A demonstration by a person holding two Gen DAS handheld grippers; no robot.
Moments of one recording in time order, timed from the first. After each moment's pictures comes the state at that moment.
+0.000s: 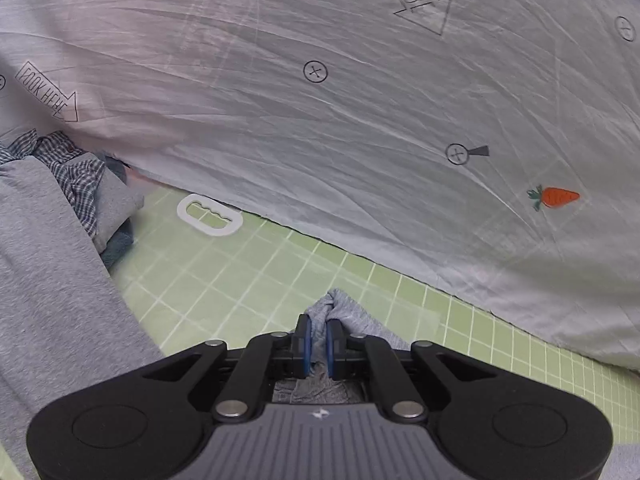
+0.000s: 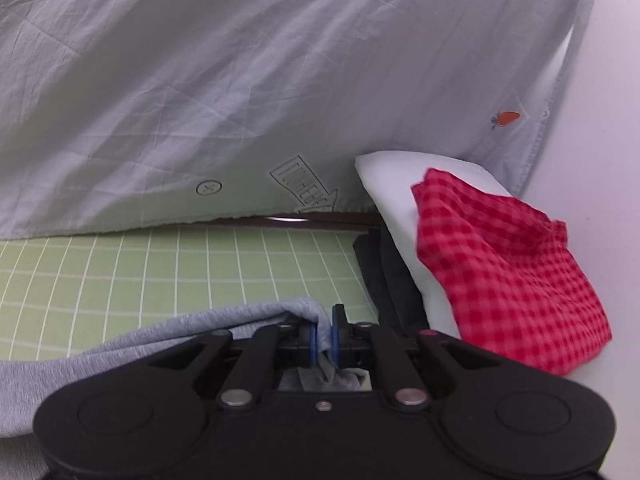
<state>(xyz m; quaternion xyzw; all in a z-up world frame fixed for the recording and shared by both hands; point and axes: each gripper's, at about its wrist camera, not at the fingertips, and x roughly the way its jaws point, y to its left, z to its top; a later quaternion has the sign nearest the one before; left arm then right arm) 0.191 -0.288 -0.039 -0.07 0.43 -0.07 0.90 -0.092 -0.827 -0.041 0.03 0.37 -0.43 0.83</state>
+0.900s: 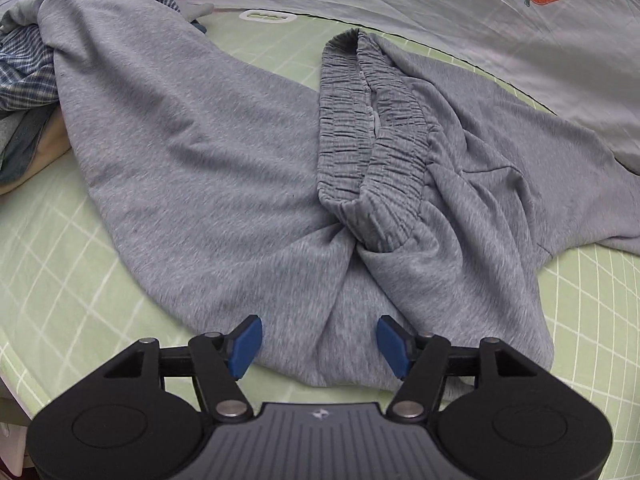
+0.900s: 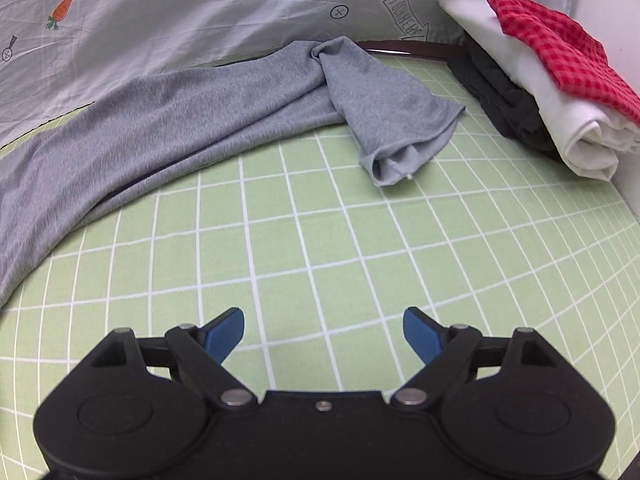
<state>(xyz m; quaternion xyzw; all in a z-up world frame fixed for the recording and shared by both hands) -0.046 -0.204 -0.133 0.01 0.53 -0.09 0.84 -0.190 -0.590 -0.129 0.15 0.45 -0.35 0.81</state>
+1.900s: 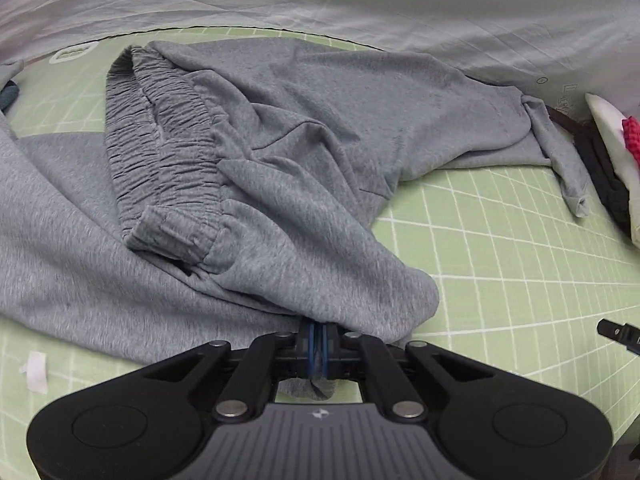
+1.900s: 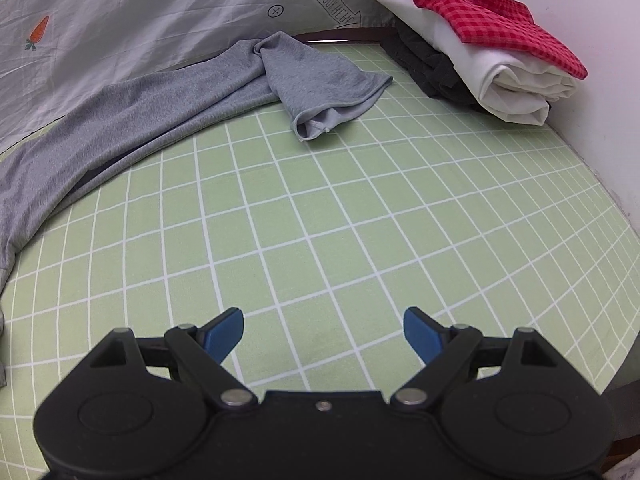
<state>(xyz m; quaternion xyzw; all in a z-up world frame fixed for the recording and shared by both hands) -0.056 -0.306 -0.122 0.03 0.53 -0.31 0.79 -0.267 -0.572 -0.120 0.19 0.43 -0.41 0.78</state>
